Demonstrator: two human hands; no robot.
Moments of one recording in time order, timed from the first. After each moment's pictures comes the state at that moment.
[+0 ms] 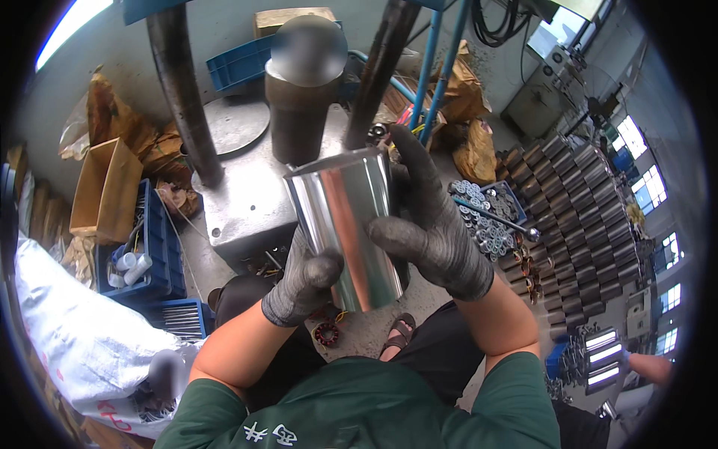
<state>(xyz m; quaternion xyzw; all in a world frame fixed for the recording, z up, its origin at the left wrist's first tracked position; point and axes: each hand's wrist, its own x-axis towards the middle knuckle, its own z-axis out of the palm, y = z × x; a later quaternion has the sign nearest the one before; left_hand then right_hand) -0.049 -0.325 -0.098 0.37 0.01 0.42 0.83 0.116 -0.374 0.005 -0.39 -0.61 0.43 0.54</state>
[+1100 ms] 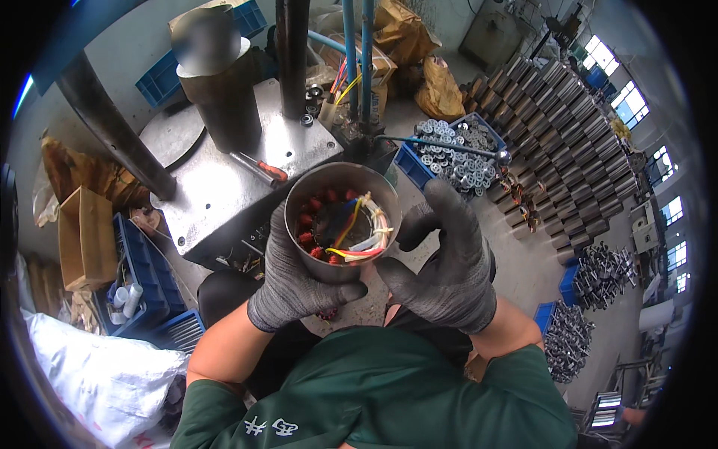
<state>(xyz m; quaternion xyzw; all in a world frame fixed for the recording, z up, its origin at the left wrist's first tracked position) -0.016 -0.346 -0.111 0.69 -0.02 0.42 0.59 0.157 -0.498 -0.043 -0.56 -0.67 0.01 0.48</state>
